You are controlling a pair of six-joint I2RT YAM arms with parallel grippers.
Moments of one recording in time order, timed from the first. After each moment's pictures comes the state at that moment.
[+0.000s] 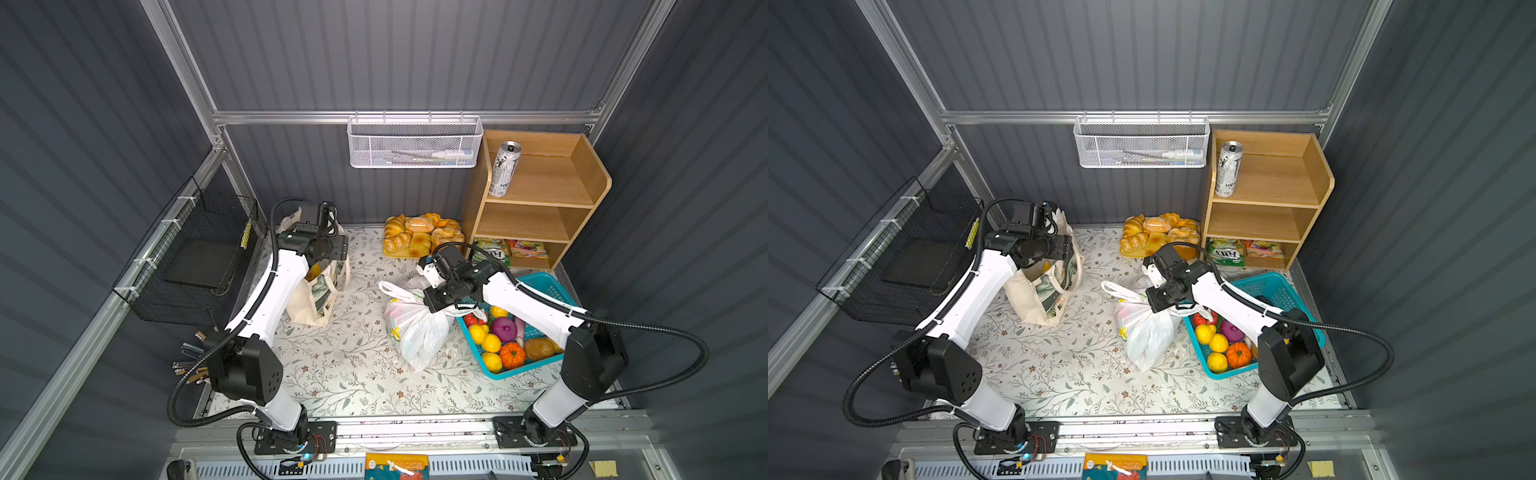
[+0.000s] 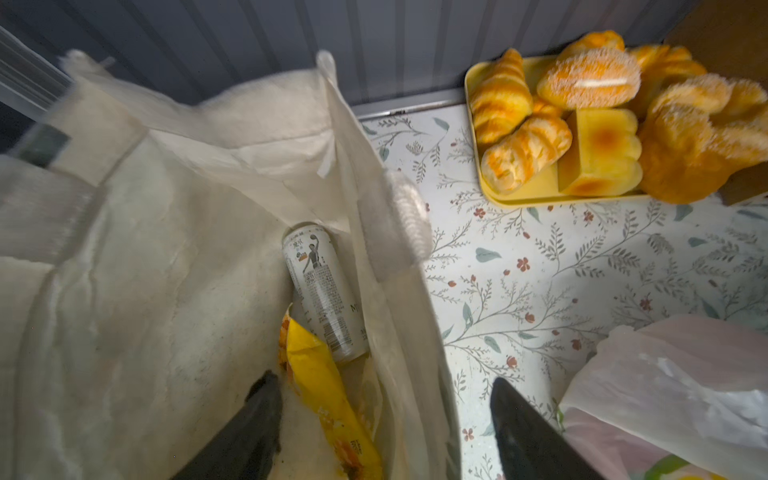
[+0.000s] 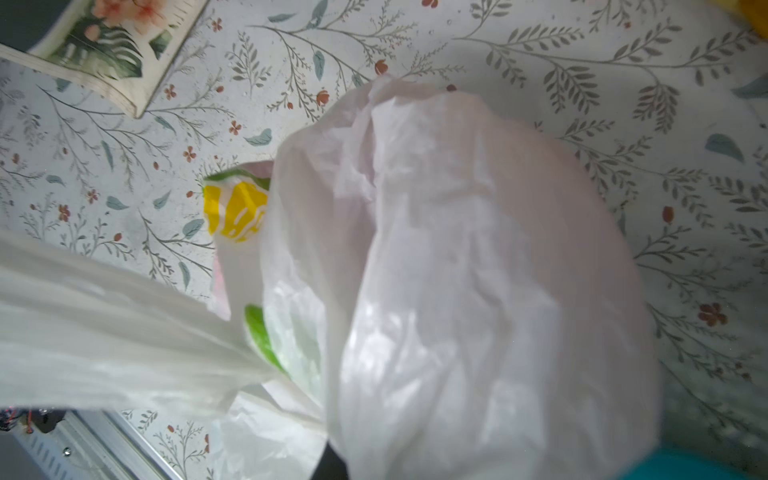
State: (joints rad) left arm -0.27 1.64 1.62 -0.82 -0.09 0.00; right arm 0.63 1.62 1.32 -0.74 -0.18 0.15
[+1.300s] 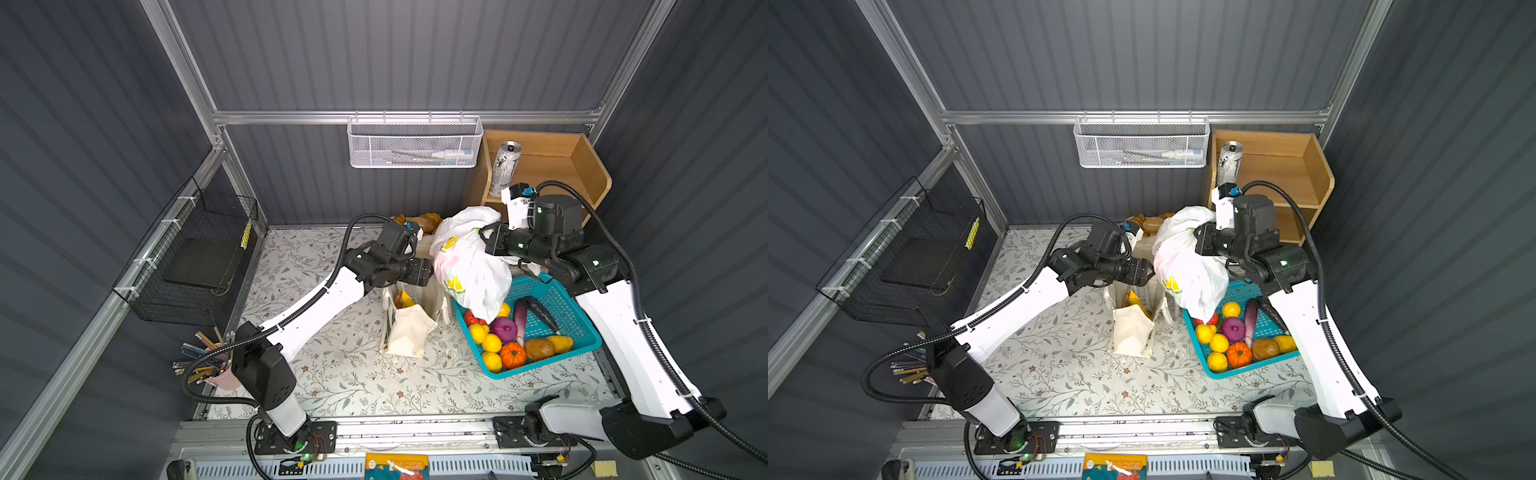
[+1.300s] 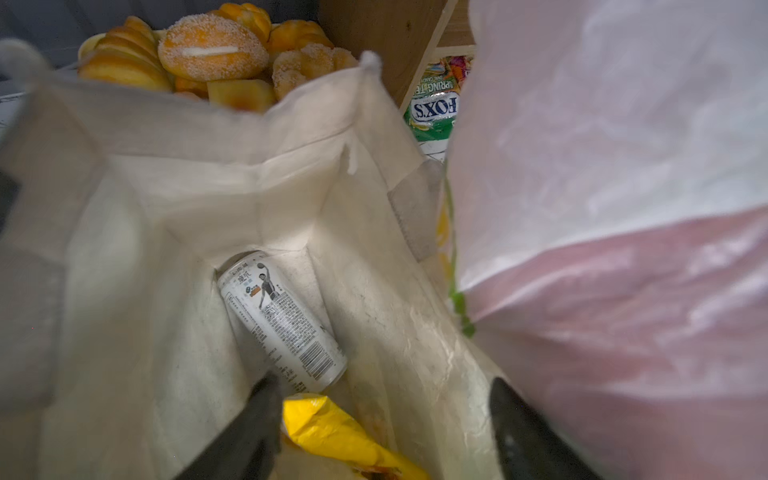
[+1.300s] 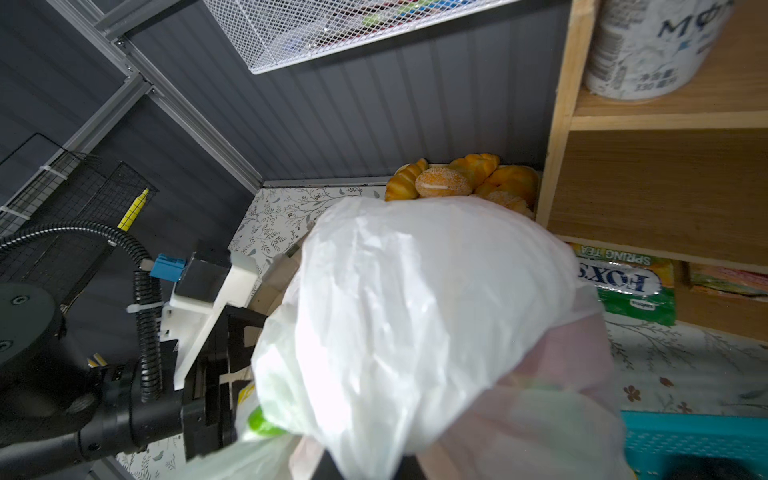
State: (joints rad) left arm -0.75 1.66 1.63 -0.67 0.11 -0.32; right arm 0.35 1.29 1.66 -0.82 -0.15 0.34
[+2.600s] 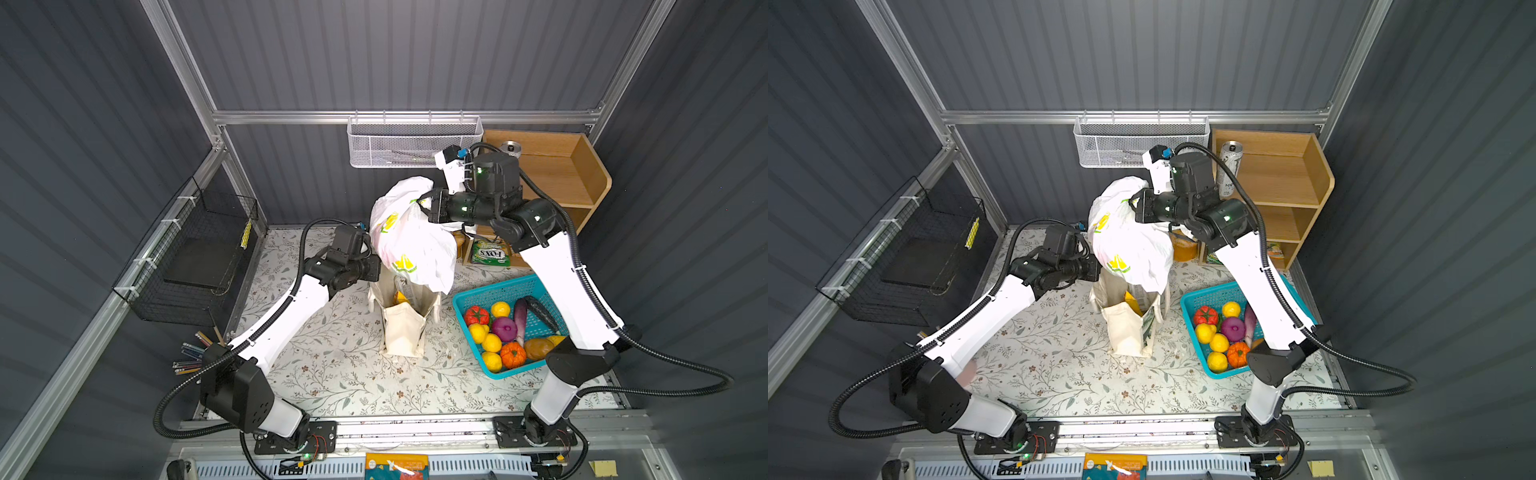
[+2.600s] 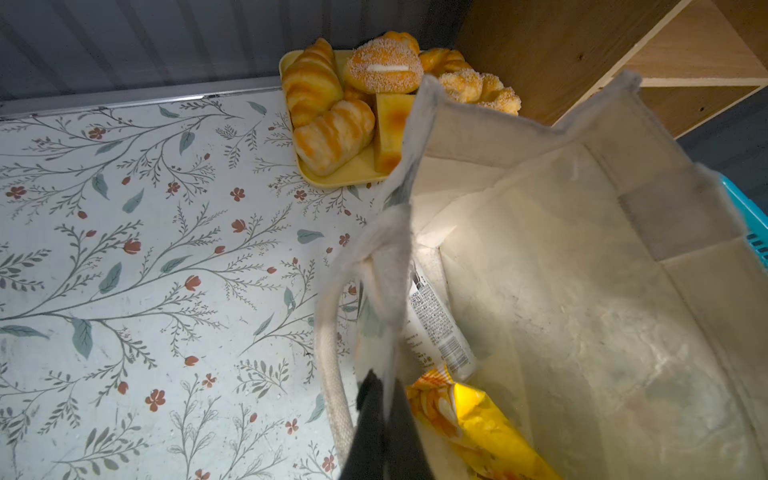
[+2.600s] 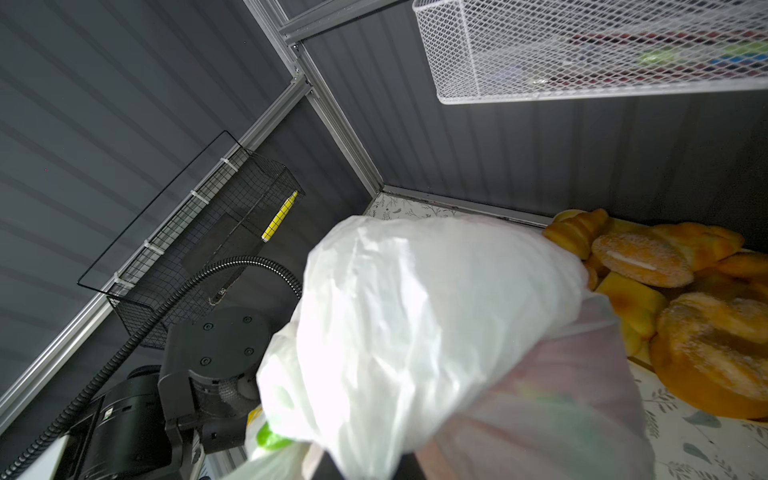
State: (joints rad) left arm -0.51 1.48 1.35 -0.58 0.07 -0.22; right arm 0.60 1.76 2.26 -0.84 -0.29 0.42
